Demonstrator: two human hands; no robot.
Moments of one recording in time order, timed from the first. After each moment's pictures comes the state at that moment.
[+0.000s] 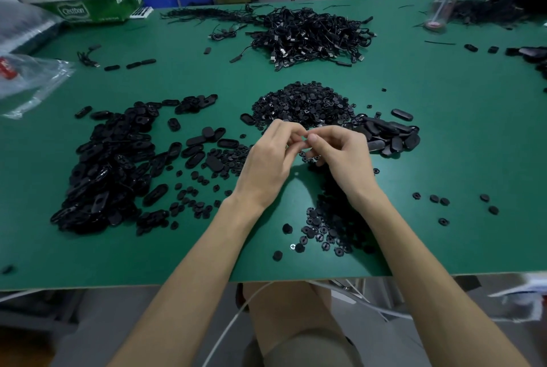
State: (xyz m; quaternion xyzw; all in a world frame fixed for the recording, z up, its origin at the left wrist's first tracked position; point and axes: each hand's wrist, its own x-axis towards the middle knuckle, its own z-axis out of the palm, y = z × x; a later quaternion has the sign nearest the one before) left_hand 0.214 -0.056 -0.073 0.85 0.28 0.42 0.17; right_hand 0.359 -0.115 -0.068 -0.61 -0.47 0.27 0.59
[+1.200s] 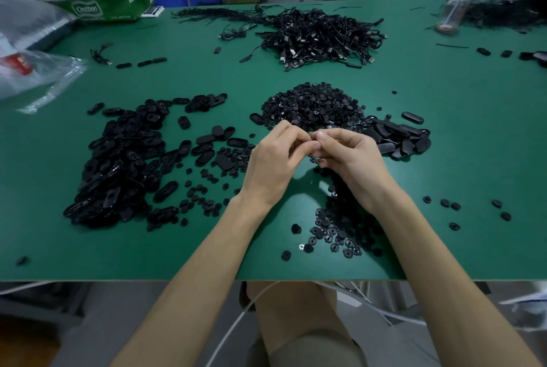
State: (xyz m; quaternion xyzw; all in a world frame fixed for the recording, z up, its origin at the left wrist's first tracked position) left_hand 0.209 -0.058 -0.071 0.82 0.31 0.44 0.20; right_hand 0.367 -0.116 -0.069 -0.47 -0.39 0.48 0.63
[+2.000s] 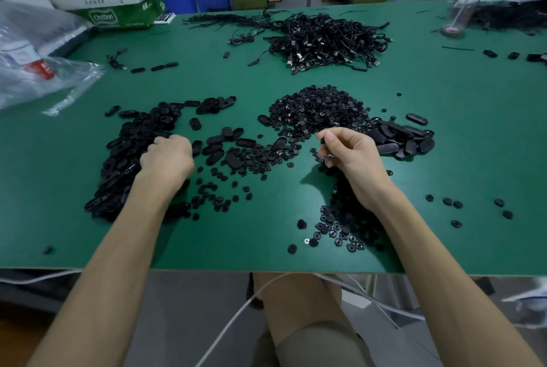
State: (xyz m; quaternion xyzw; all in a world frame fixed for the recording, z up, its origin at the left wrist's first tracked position) left_hand 0.079 -0.007 -0.021 0.68 0.73 -0.09 0.03; right_hand 0.357 -0.116 -0.067 -0.54 -0.43 0.40 0.61
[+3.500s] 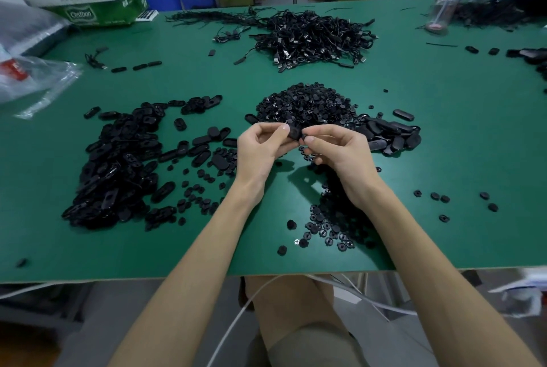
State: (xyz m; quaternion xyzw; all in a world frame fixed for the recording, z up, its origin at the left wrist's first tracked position) left_hand 0.211 -0.048 -0.071 0.50 0.37 0.50 0.61; right_hand 0.360 -0.118 -0.067 -0.51 -0.40 0.41 0.63
